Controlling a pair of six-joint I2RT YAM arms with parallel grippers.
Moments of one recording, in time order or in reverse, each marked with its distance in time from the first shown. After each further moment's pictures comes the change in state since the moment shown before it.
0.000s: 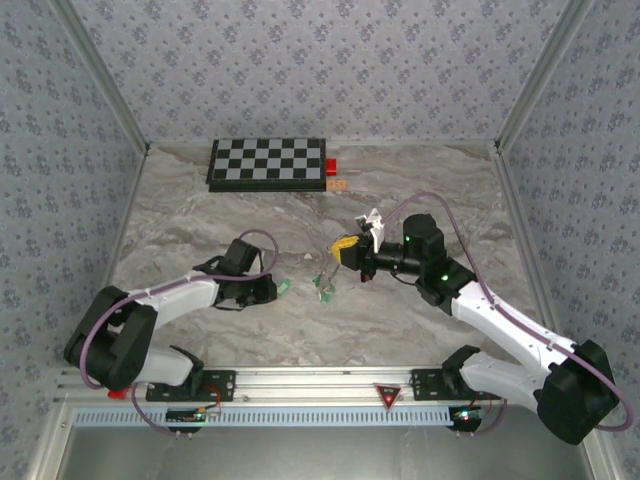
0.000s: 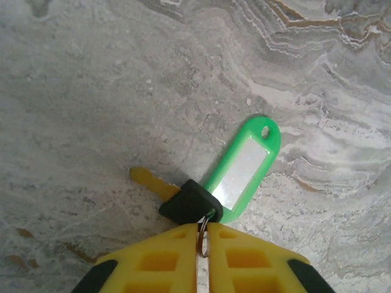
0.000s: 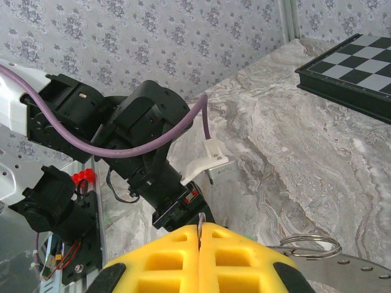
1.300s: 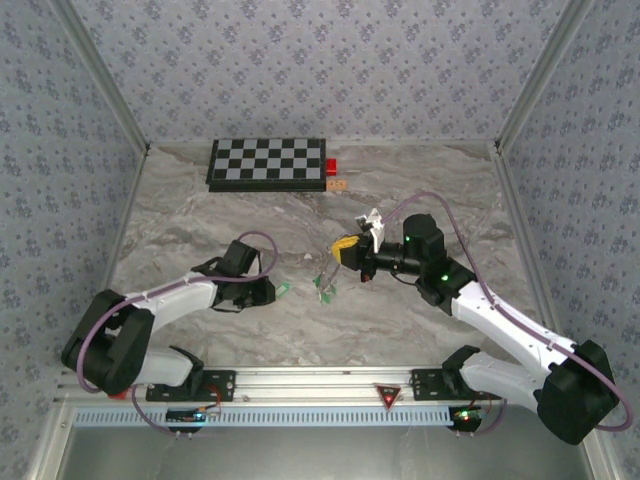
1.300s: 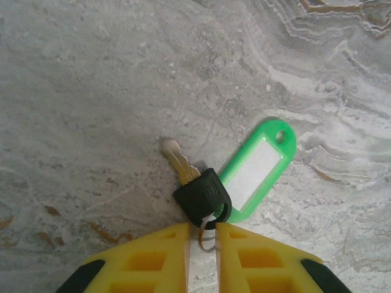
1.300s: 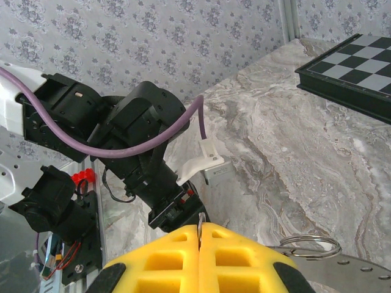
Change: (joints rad) left arm 0.000 -0.032 -0.009 -0.040 -0.023 0.015; right arm 0.000 0.000 0.000 0.000 0.000 0.000
